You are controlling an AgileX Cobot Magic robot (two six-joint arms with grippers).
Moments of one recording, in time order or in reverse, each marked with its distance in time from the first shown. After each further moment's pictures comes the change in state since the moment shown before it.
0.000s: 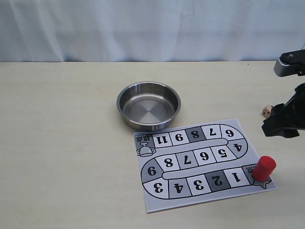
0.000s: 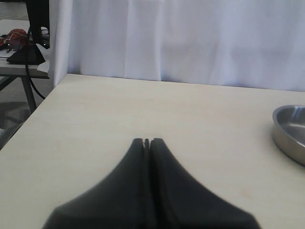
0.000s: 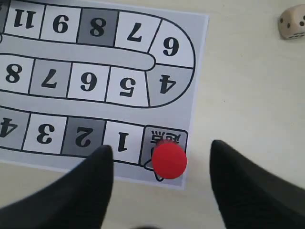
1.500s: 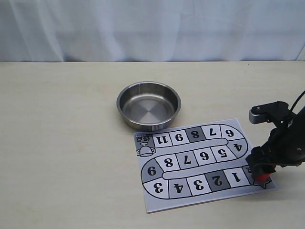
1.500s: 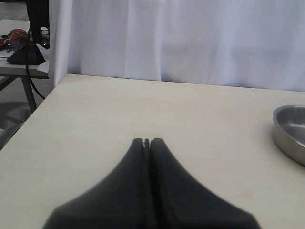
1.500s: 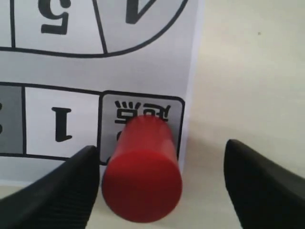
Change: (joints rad) left arm 0.000 0.000 0.000 0.000 0.000 0.000; right arm 0.000 0.375 0.082 -0.121 -0.199 0.106
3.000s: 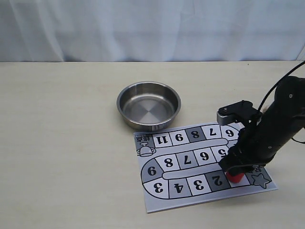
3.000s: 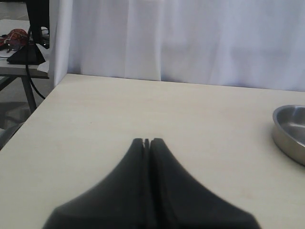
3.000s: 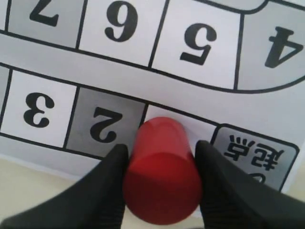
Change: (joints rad) left arm 0.000 0.000 0.000 0.000 0.000 0.000; right arm 0.176 0.030 -0.062 0.123 0.065 -0.105
